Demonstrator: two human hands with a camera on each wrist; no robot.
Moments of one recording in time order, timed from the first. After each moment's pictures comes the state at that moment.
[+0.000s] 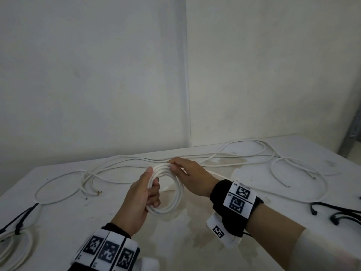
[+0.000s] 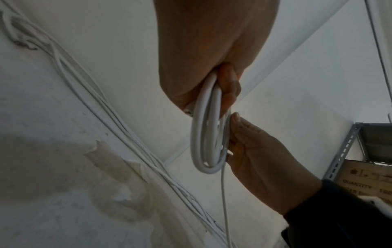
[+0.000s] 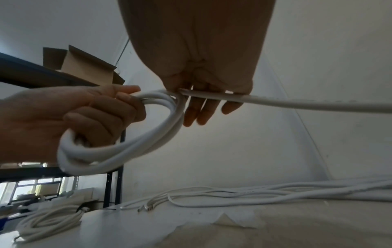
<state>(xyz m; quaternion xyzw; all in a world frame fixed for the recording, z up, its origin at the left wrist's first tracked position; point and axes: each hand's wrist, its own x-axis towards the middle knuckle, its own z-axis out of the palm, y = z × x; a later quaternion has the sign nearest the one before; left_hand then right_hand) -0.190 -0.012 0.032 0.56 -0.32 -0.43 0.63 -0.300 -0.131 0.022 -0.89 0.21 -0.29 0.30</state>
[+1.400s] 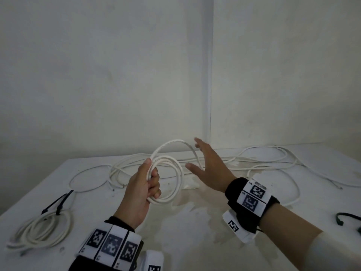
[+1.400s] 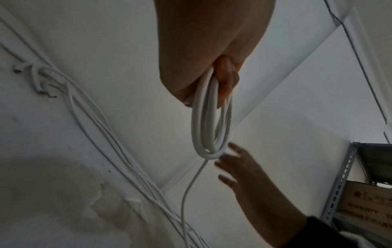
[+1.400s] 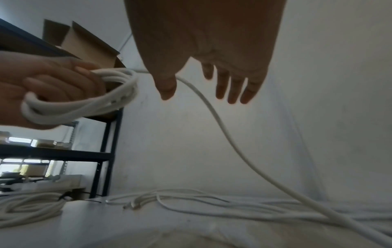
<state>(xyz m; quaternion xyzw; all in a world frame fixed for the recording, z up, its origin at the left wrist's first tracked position) -0.164 0.028 0.053 0.53 -0.30 -0.36 0.71 -0.290 -0.123 0.032 -0.87 0.25 -0.34 0.24</state>
